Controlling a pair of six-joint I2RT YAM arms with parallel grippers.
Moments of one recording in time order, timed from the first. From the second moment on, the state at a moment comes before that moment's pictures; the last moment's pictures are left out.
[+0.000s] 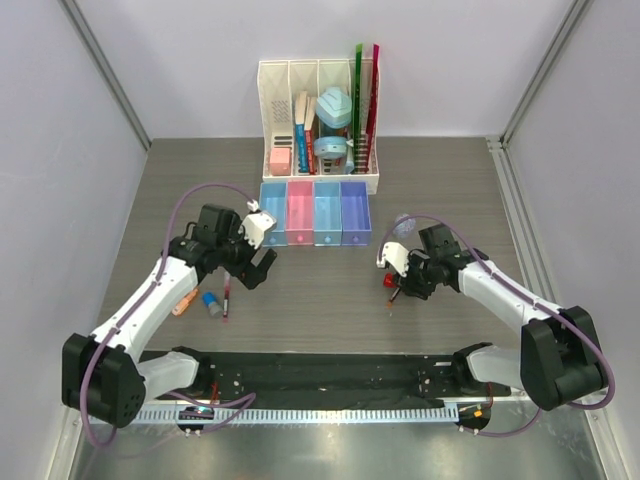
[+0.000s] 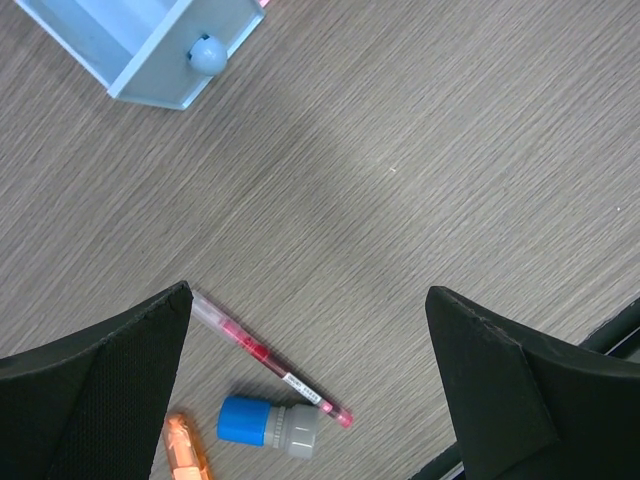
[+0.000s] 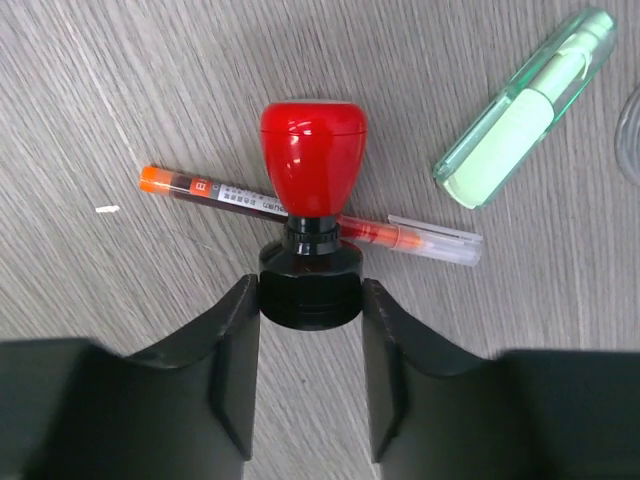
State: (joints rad) left arm -0.33 1.15 0.86 -0.64 0.26 0.38; right arm 0.32 1.23 0.64 -0.52 -0.29 -0.87
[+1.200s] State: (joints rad) left arm -0.36 1.82 1.53 -1.17 1.22 0.81; right arm 0.49 1.04 0.93 -0.53 -0.34 -0.68
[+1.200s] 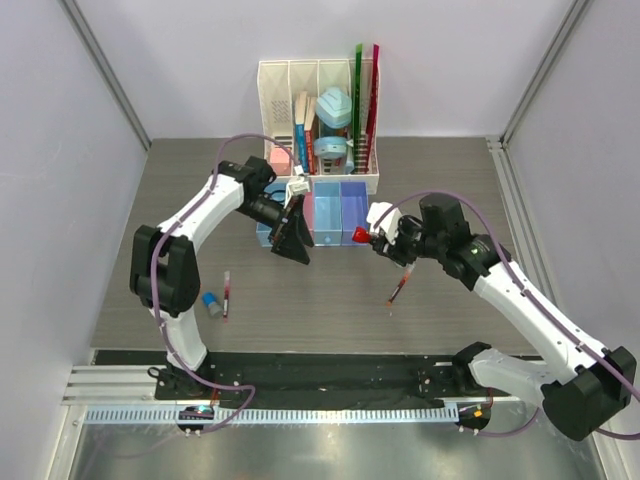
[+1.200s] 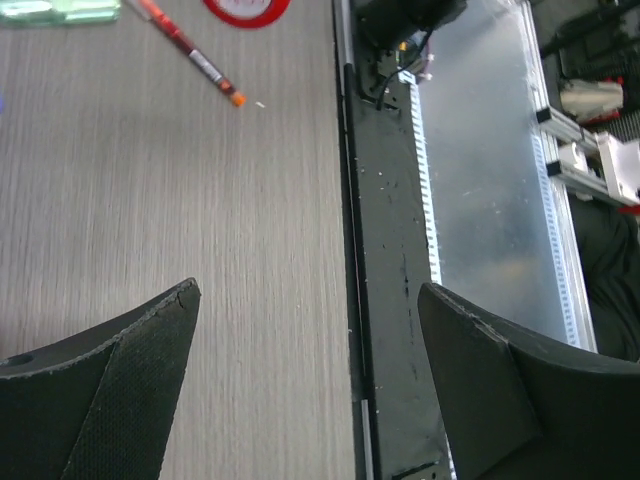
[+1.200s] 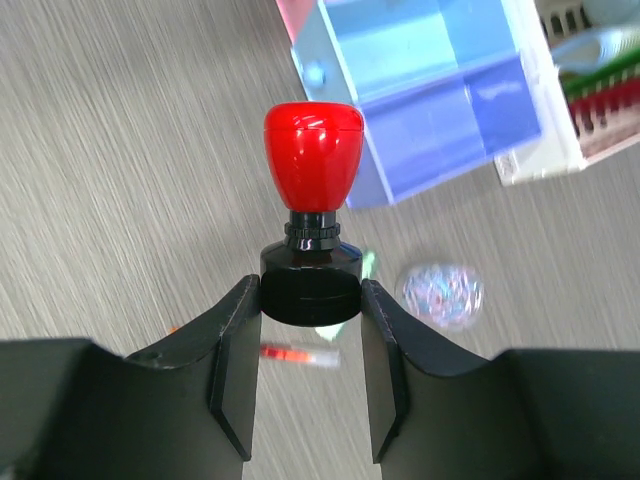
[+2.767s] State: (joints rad) left arm -0.55 1.86 1.60 -0.80 1.10 0.37; right arm 0.62 1.22 1.07 -0.52 -0.38 -0.59
